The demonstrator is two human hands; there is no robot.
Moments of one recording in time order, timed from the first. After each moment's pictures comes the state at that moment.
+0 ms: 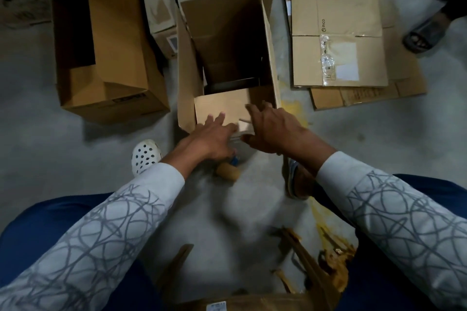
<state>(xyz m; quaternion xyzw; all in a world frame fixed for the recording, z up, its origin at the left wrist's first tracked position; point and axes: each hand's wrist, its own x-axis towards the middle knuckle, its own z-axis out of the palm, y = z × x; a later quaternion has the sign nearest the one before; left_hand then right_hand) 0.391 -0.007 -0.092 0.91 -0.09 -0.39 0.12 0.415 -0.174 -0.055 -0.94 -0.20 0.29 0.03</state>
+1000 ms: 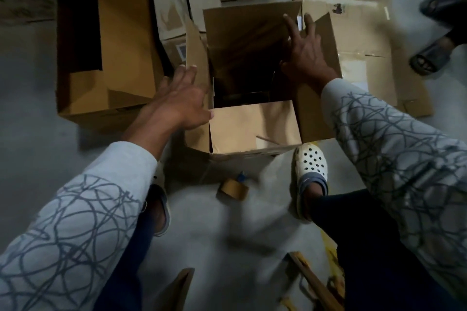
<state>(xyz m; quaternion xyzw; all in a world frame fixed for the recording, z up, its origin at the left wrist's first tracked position) 0.464 0.082 -0.051 0.97 -0.03 -0.24 0.06 0.605 -0.176 -0.106 -0.98 -0.09 0.09 0.14</state>
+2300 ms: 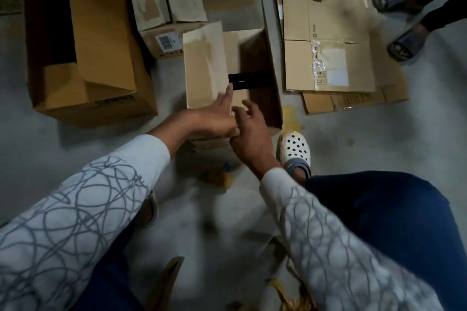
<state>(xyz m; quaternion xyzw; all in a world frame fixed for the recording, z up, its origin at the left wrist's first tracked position) 0.447 -0.003 -0.088 0.86 -0.02 -0.42 0.30 0.399 -0.135 -0.133 -0.95 -0.07 0.10 0.29</state>
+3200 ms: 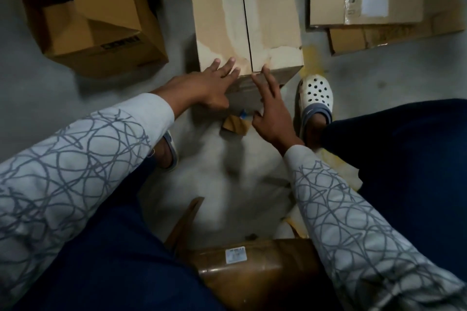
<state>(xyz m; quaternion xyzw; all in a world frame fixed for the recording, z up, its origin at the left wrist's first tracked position) 0.398 0.022 -0.121 0.87 -0.16 -0.47 0.02 0.323 -0.164 -0.192 -0.90 -0.06 0.13 0.42</state>
